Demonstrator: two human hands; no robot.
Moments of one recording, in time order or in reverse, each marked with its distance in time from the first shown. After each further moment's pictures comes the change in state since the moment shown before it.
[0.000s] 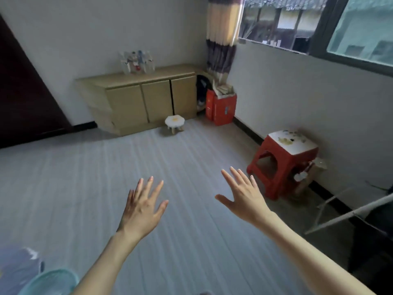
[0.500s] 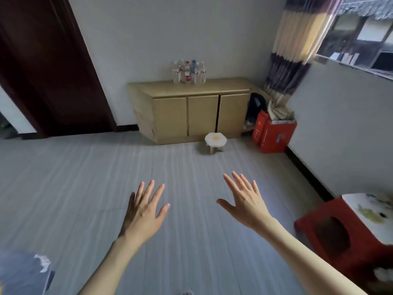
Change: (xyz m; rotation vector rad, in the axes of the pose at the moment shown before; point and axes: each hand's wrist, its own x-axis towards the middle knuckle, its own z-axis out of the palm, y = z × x) left_hand 0.262 -0.114 -0.008 0.020 0.102 -0.295; right_hand 0.363 -0.035 -0.003 -0.010 -0.058 -0.285
